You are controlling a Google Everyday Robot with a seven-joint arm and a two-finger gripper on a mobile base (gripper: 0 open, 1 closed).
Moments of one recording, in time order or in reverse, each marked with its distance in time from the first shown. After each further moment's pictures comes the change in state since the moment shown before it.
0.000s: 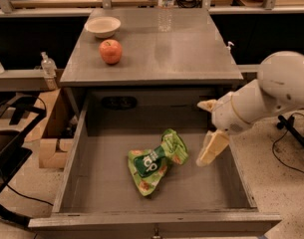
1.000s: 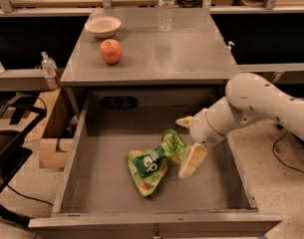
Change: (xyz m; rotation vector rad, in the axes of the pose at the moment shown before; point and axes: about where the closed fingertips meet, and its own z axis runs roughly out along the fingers) arm -0.004 0.022 0.084 -0.163 -0.056 -0.023
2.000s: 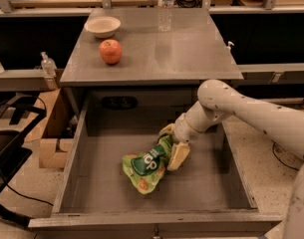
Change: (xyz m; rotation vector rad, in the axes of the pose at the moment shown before) arm 0.023 -0.045 0.092 -0.154 0.019 -0.138
